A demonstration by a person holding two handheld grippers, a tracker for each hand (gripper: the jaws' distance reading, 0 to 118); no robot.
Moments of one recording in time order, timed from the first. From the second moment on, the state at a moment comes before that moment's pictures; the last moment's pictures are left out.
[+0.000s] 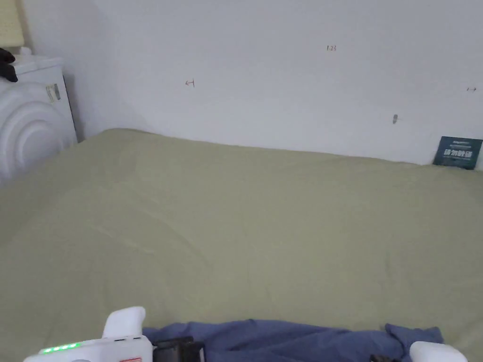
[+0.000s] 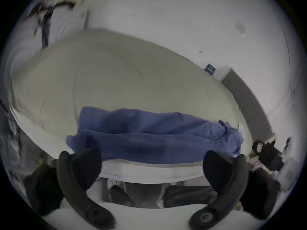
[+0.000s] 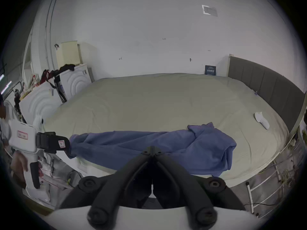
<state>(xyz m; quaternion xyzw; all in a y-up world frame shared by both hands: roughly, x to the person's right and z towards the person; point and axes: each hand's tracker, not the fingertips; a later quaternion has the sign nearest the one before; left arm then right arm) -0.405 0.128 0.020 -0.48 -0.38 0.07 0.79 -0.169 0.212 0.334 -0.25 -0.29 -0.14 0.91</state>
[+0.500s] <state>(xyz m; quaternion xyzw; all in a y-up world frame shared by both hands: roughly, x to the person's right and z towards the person) -0.436 0.055 -0.041 -0.56 -0.31 0.10 0.76 -0.151 0.210 0.331 -0.26 -0.26 -0.16 0.92</state>
